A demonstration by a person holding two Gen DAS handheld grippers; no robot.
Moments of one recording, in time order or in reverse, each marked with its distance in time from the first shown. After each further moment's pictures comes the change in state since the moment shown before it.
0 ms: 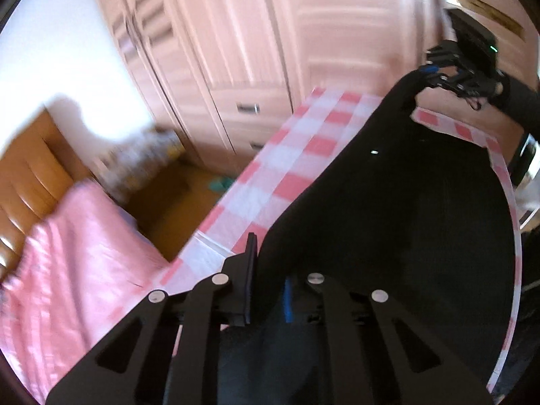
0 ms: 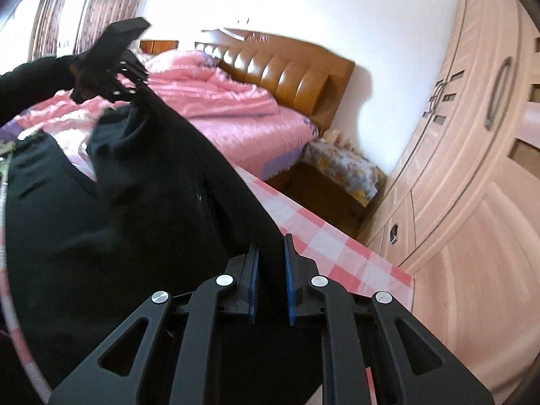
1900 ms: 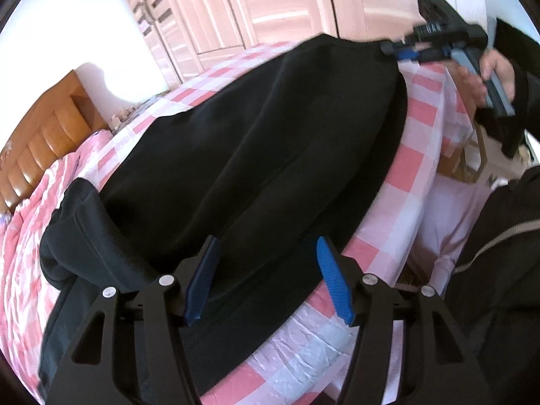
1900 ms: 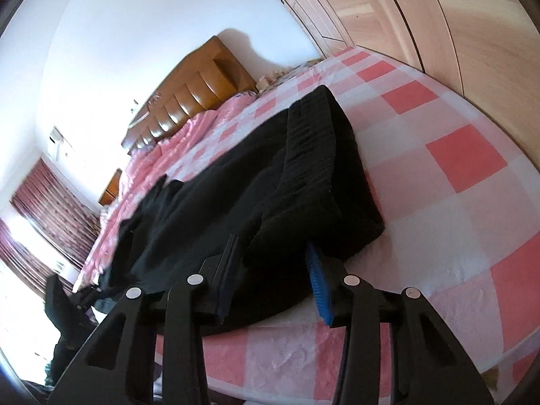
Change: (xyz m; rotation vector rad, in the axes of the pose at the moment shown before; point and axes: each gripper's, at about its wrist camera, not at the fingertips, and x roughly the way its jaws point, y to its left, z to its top) left arm -0.038 -0.312 -0.152 -0.122 0.097 0.116; right arm -0.088 0.057 -0.210 1.021 -0.005 0.146
